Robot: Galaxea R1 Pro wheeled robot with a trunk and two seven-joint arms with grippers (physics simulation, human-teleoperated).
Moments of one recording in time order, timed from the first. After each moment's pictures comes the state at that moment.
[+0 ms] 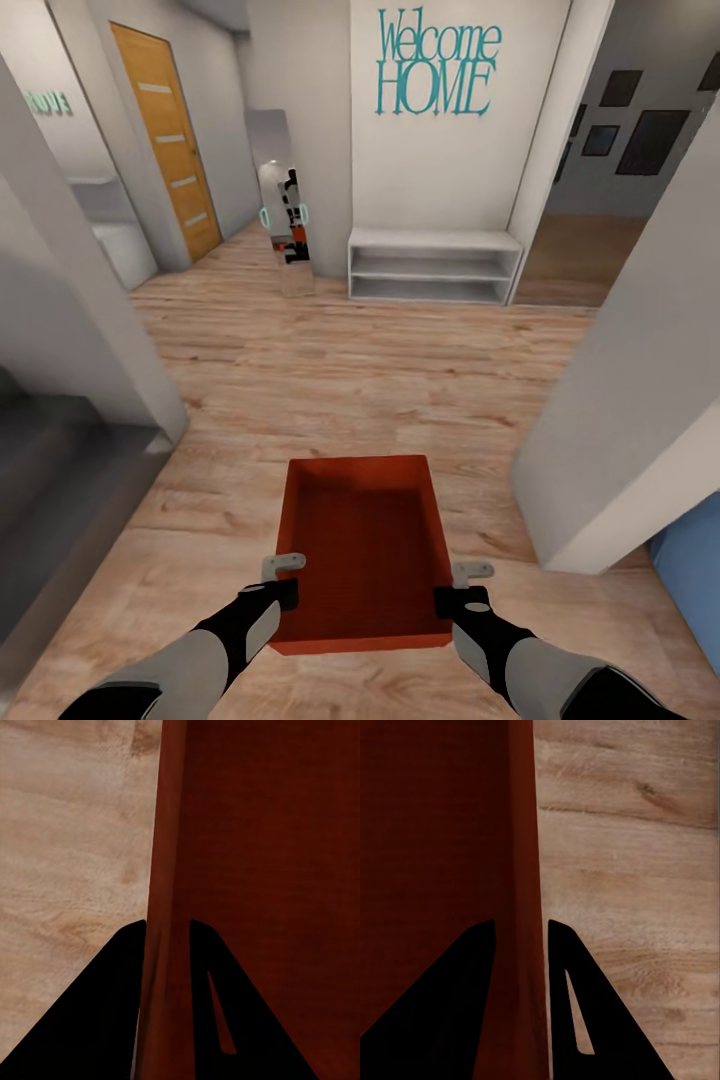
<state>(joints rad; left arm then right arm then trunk) -0.73 -0.14 0.02 -0.14 0.09 0.10 0.19 -0.73 0.09 0.57 -0.04 -0.52 -0.08 -0.21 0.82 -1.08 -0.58</state>
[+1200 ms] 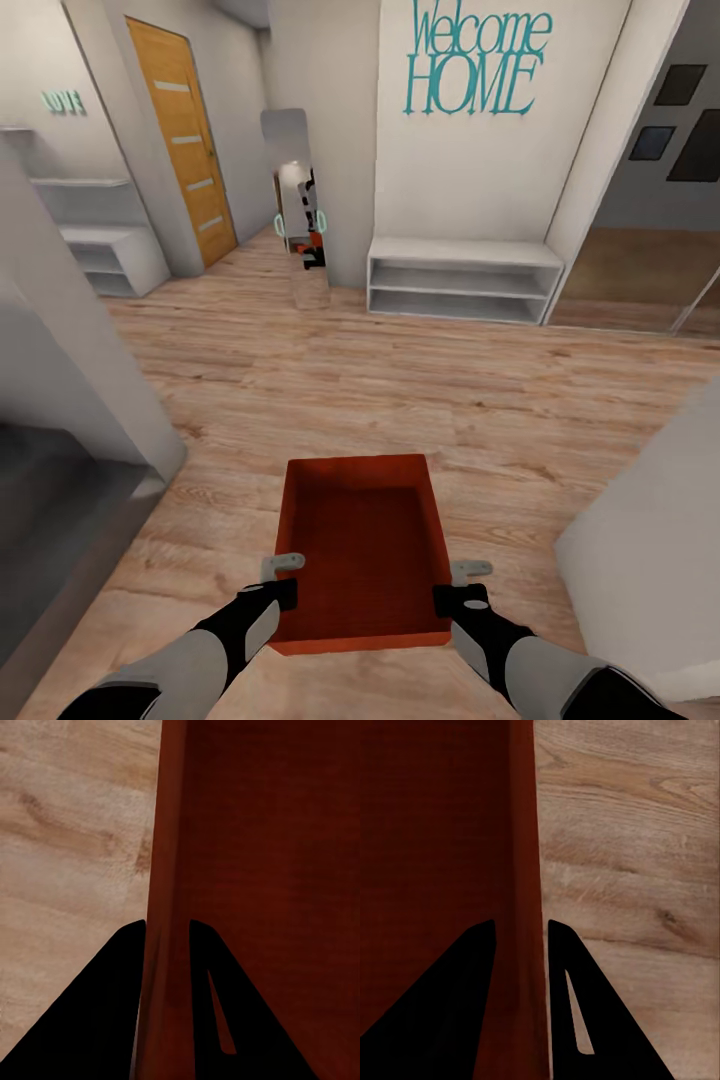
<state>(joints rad) -0.73 -0.13 0.02 -0.14 0.10 0.10 0.19 -0.73 0.09 0.58 -0.05 -0.52 -0.06 -0.22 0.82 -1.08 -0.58</state>
